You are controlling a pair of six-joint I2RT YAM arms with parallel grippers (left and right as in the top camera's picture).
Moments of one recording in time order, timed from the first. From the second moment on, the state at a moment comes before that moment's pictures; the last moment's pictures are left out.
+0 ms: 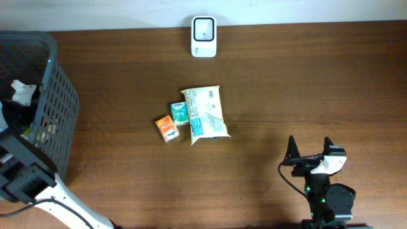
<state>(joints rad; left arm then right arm) 0.70 2.28 1.98 -1.19 0.18 0.70 -0.04 0.01 0.01 -0.08 -0.02 0.13</state>
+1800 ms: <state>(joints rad) -0.20 2.08 1.50 -0.71 0.10 -0.45 -0.04 0.01 0.01 -0.08 -0.02 0.13</state>
